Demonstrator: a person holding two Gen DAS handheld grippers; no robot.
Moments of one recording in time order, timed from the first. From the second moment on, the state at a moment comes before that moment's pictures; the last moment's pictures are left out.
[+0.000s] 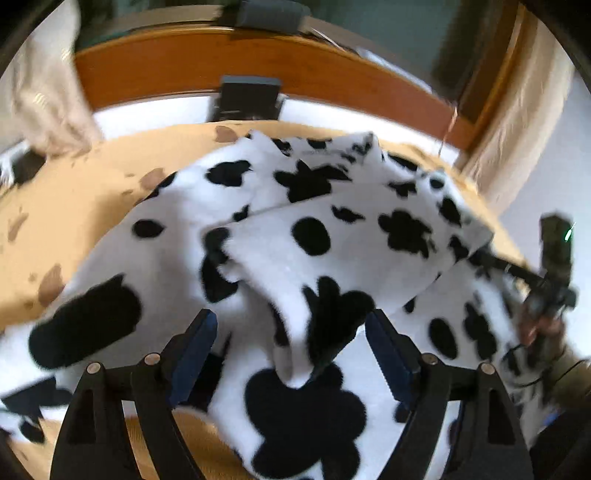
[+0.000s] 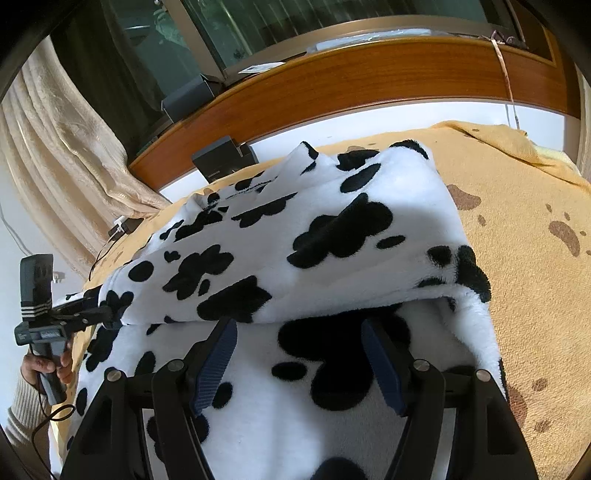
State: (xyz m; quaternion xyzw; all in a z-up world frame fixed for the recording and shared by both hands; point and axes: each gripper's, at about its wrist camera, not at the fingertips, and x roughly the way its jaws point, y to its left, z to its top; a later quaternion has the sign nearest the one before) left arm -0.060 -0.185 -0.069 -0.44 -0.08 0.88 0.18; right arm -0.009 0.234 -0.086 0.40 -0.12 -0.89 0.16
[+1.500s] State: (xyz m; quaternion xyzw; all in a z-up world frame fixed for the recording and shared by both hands) left arm -0.121 -0.185 -0.093 -0.46 -0.23 0.86 0.07; right arm -0.009 0.234 -0.090 0.41 -0.12 -0.89 0.17
